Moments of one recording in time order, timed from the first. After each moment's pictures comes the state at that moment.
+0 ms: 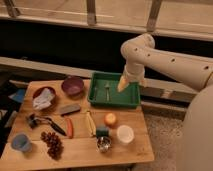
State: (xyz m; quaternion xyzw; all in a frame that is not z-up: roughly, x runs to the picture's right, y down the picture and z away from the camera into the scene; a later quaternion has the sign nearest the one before) arm 0.156 -0.009 0.743 -0.20 0.21 0.63 0.72
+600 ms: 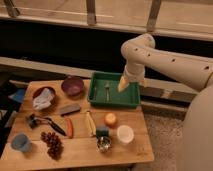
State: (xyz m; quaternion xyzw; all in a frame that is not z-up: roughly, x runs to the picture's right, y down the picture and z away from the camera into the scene) arm 0.157 -0.009 0.743 -0.20 0.21 0.63 0.72
